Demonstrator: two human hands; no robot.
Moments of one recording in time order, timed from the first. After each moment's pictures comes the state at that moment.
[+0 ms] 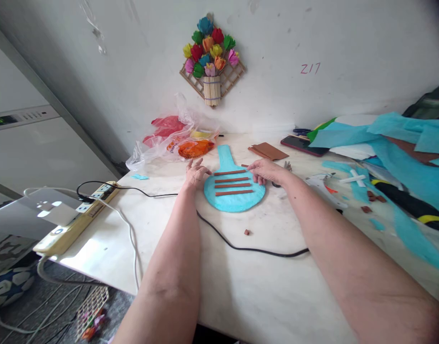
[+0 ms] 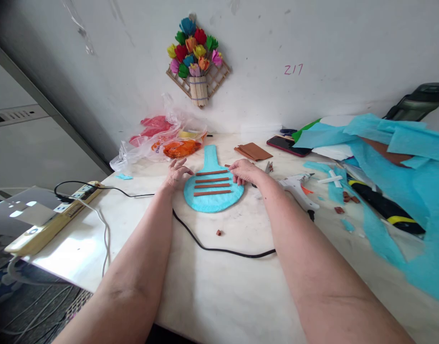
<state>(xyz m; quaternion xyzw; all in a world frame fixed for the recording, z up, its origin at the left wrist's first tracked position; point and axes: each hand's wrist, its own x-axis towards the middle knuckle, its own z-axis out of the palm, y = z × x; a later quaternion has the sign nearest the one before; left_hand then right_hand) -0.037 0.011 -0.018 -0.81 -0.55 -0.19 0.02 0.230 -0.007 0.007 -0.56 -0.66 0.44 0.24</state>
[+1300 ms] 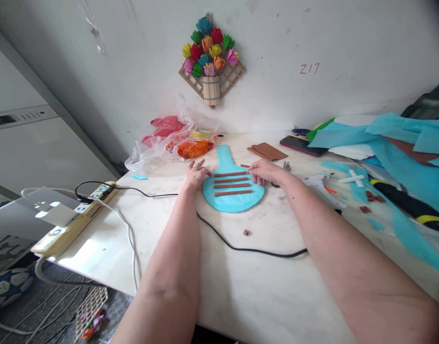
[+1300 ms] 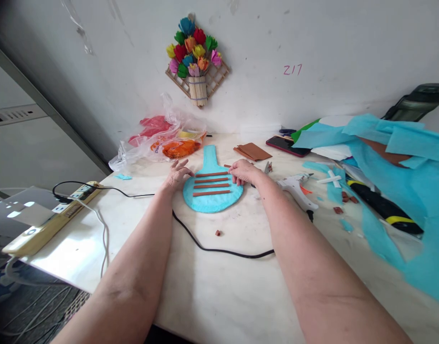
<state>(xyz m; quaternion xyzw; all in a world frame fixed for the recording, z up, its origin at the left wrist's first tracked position) -0.033 0.012 -0.017 -0.83 -0.53 -0.18 0.01 0.225 -0.012 0.013 -0.57 -0.67 0.41 0.23</state>
